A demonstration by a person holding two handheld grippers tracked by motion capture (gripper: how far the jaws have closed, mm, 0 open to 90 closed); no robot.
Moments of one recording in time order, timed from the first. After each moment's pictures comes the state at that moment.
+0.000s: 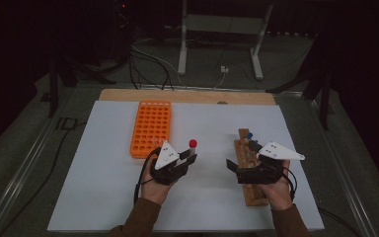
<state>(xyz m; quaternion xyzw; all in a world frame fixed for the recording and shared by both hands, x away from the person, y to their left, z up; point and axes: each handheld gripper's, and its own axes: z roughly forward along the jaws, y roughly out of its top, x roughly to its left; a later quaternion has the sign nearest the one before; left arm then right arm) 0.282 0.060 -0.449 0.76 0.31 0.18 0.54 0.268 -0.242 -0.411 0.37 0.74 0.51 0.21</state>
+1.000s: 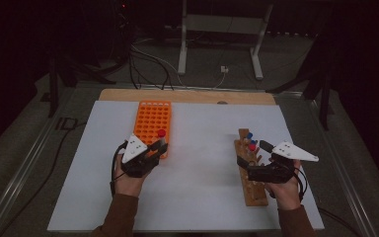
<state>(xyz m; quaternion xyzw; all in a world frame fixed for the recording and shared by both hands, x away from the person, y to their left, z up) 0.292 0.132 -0.442 0.73 0.36 0.23 0.53 0.268 -0.266 -0.410 0.40 0.72 0.52 0.22</state>
